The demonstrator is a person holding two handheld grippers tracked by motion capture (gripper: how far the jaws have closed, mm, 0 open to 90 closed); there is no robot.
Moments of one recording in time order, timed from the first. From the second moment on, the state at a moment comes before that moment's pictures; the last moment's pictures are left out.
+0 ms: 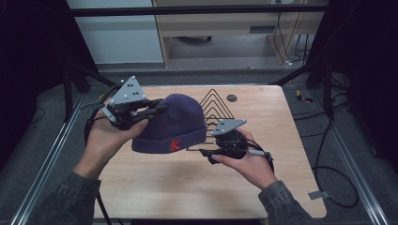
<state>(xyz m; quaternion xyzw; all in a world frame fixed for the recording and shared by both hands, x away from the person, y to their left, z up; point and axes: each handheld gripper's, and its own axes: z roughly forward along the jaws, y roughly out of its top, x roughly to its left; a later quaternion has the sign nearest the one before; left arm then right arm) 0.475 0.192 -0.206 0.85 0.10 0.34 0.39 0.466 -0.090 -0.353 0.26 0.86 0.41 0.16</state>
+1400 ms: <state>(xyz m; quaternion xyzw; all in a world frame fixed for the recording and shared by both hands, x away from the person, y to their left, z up) 0.509 0.164 -0.183 0.84 0.10 0.32 0.43 0.493 -0.123 -0.313 0.26 0.85 0.43 0.17</state>
